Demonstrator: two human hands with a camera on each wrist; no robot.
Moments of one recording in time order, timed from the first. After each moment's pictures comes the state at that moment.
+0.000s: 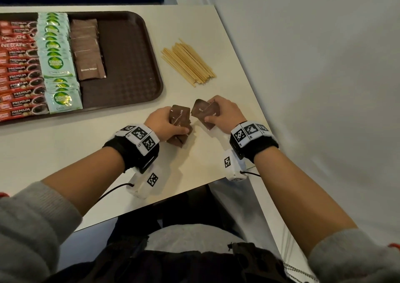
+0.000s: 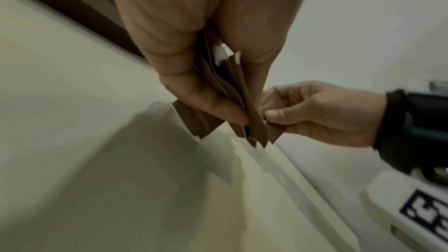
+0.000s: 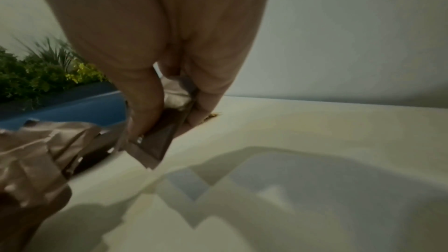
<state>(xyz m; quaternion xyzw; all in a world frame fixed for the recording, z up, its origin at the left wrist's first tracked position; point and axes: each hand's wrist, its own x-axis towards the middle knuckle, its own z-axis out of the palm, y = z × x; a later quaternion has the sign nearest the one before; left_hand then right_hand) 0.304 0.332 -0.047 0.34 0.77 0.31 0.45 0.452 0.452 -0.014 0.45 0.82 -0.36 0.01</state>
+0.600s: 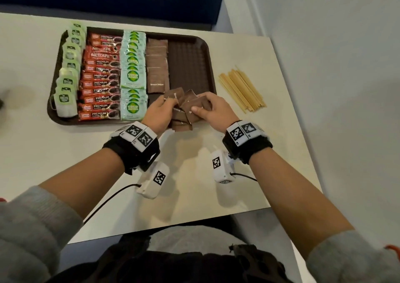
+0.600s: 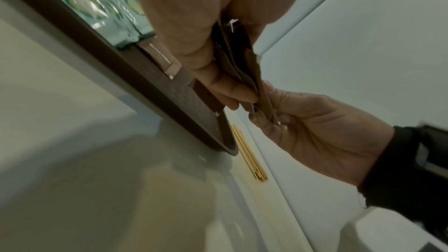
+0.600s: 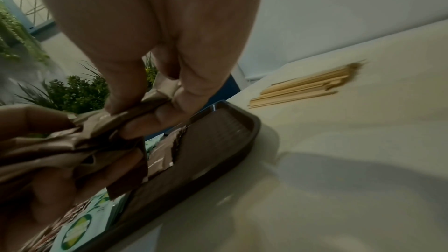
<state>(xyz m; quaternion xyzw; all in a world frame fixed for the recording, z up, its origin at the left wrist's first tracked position) 0.194 0.282 -0.022 0.07 0.69 0.61 0.39 0.298 0.401 -0.002 0.33 0.81 -0.49 -0.04</state>
